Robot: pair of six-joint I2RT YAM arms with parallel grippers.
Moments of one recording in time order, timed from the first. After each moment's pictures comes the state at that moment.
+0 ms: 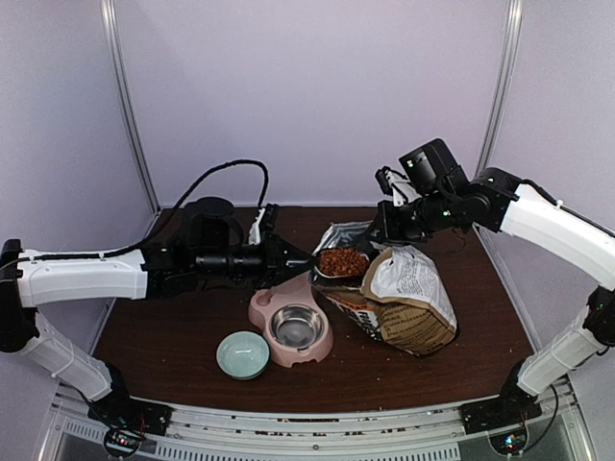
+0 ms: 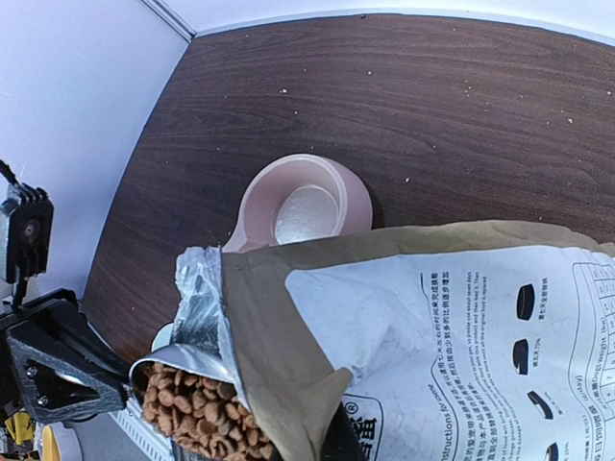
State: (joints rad) left arm -0.94 1.40 0.97 0.14 0.32 -1.05; right arm 0.80 1.44 1.47 -0.75 -0.03 0.58
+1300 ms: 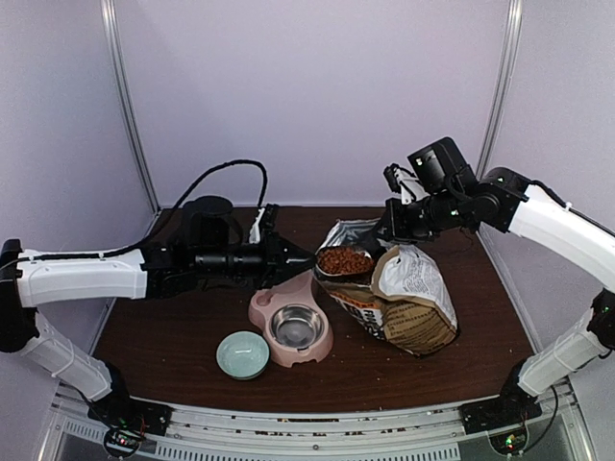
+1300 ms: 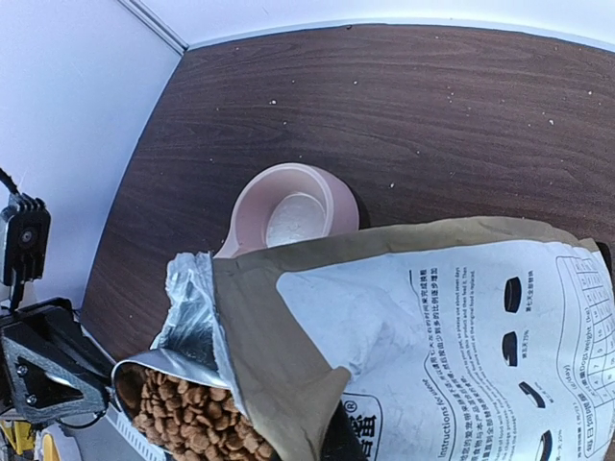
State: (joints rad) left arm -0.94 1.40 0.97 0.17 0.34 -1.11; right arm 0.78 1.40 1.45 -0.76 -0.01 0.58
